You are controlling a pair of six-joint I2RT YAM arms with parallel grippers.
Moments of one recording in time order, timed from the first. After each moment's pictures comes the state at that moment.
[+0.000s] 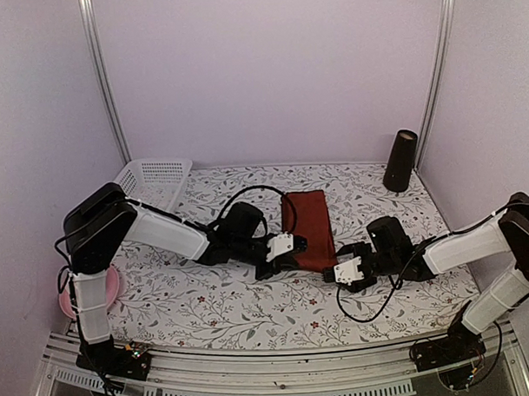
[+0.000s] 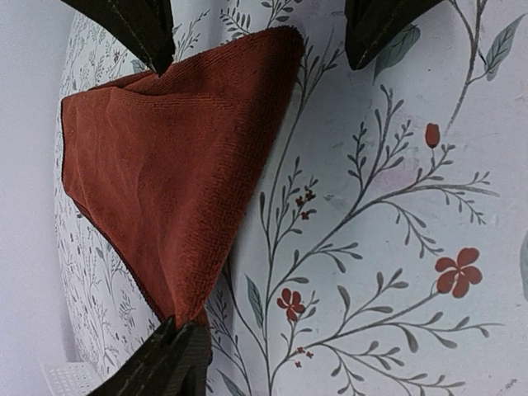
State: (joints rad) left arm -0.88 2.02 1.11 0.24 0.46 0.59; right arm 0.69 1.49 0.49 0.25 -0.18 -1.15
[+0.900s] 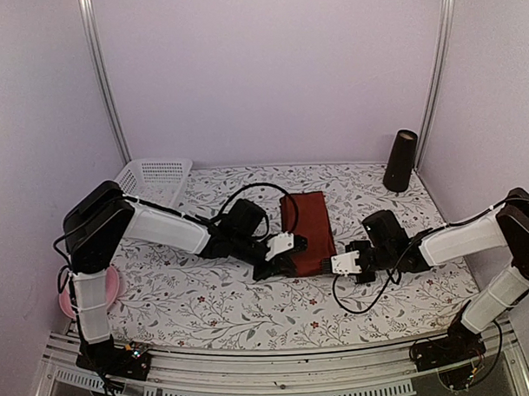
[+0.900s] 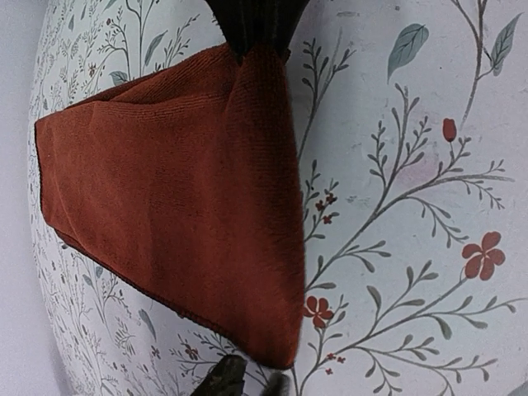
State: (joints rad) left arm -0.87 2.02 1.17 0.07 0.52 0.57; right arm 0.67 1.53 0.56 0.16 -0.16 -1.06
